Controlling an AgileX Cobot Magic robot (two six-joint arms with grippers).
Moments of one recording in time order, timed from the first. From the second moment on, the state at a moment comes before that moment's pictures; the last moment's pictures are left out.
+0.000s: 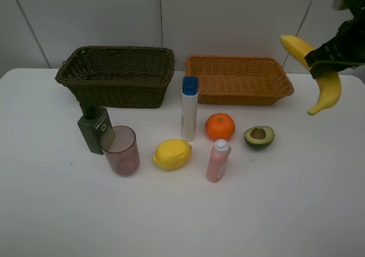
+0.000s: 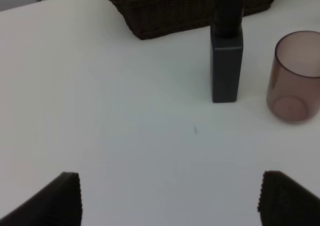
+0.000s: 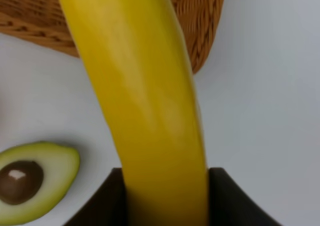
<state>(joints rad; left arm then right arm) -0.11 0.00 -0.42 -0.08 1.07 0.15 0.03 1.52 -1.14 -0.03 0.74 -0.32</state>
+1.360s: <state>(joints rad) -0.11 0.00 -0.42 -0.08 1.07 0.15 0.19 2.12 -1.70 -0.11 0.65 -0.70</state>
